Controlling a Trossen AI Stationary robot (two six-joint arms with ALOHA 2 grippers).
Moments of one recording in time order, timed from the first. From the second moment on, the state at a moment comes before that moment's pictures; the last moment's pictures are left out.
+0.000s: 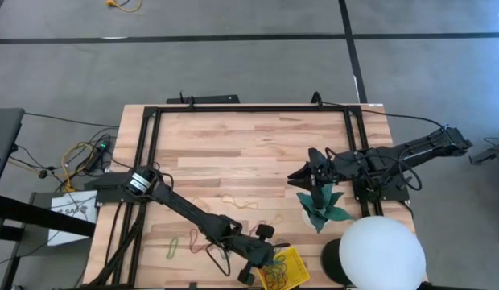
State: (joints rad) left arm -0.50 2.13 1.62 -0.17 -0.01 -0.09; right arm 0.27 0.97 0.75 -0.15 0.18 0.41
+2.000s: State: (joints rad) left arm -0.51 1.24 1.53 -1.33 -0.69 -0.43; right arm 0.27 0.97 0.75 -0.15 0.18 0.41
